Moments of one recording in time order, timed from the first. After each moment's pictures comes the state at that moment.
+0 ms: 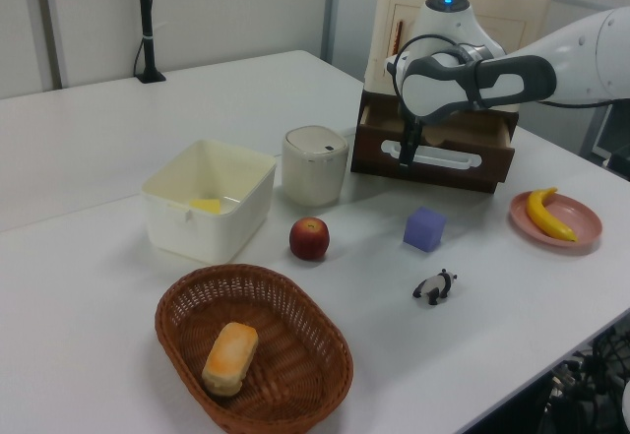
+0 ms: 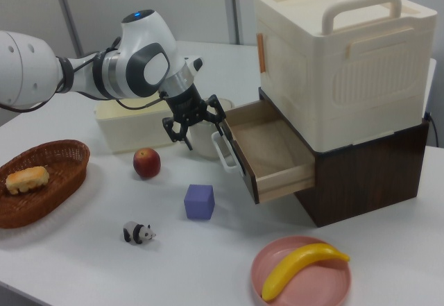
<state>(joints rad) -0.28 0.22 0.21 -1.80 -0.27 2.25 -0.70</state>
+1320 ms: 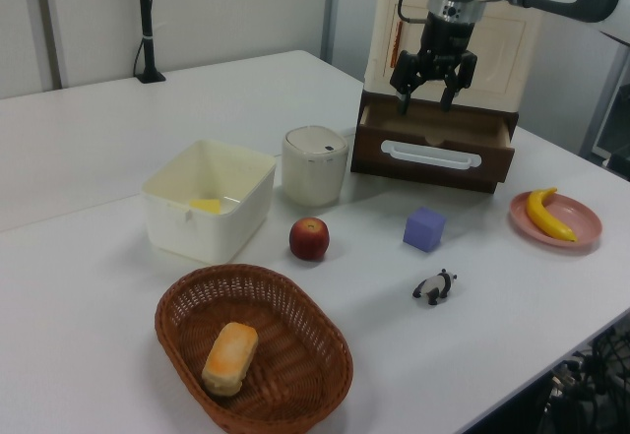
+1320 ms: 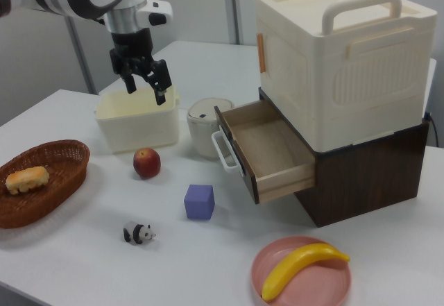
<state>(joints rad) -0.08 0.04 0.03 -1.59 0.05 1.69 0.07</state>
